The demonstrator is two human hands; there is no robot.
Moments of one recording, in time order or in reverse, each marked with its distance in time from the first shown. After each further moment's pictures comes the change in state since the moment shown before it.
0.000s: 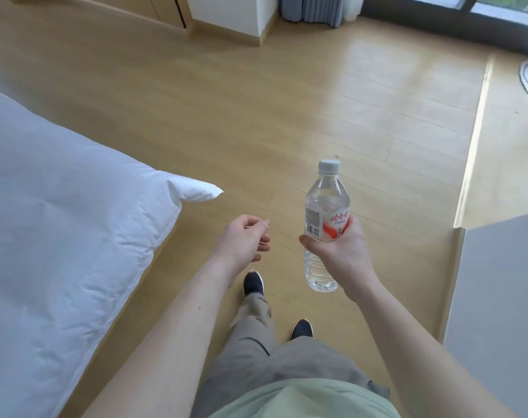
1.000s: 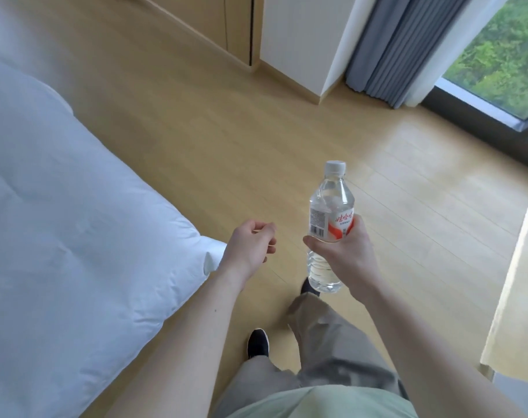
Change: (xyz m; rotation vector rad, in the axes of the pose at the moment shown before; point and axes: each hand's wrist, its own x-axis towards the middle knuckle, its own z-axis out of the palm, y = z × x) left_hand 0.245 0.124 -0.214 -0.283 0.150 0.034; right_hand 0.231 -0.235 0.216 -0.215 -0.147 -0.175
